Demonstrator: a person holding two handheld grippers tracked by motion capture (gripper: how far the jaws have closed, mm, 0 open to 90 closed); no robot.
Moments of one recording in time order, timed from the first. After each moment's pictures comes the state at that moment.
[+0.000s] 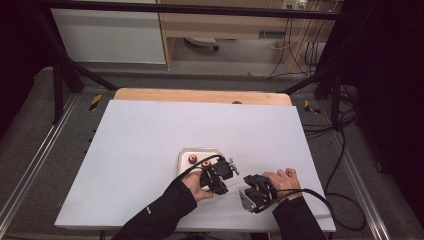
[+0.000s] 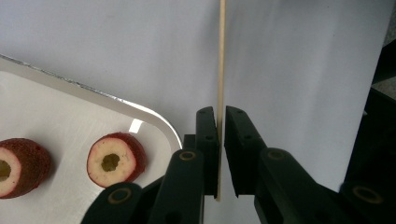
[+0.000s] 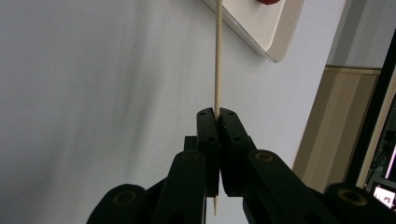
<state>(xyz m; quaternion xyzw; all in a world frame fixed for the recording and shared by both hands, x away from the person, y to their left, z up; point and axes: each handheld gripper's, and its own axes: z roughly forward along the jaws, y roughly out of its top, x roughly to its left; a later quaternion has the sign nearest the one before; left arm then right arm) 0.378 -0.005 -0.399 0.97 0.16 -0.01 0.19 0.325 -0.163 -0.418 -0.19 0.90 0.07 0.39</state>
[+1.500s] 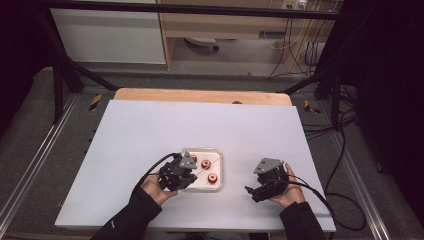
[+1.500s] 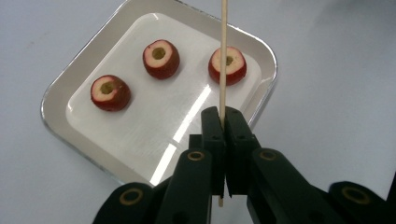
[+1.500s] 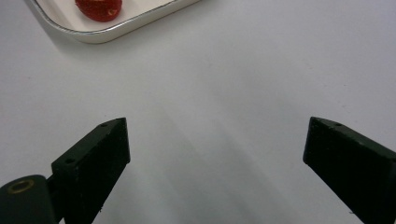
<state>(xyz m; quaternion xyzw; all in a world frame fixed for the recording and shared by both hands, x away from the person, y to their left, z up) 0.362 0.112 -0.389 0.92 0.24 0.11 0.30 0.357 -0.200 -0.420 0.29 0.89 0.28 0.21</state>
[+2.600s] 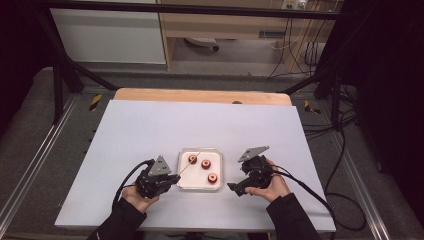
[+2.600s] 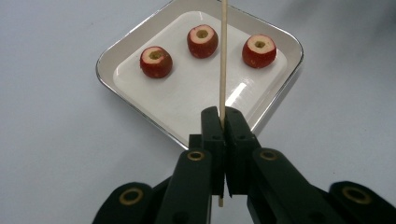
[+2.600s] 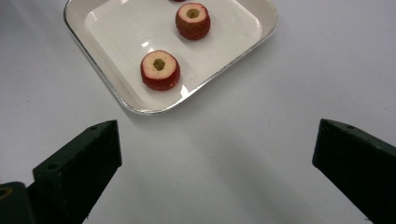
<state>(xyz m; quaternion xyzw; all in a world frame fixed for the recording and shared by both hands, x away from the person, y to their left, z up) 0.345 0.165 -0.402 0.88 0.28 0.13 0.37 0.375 -0.154 -0.397 0.33 0.89 0.31 0.10</state>
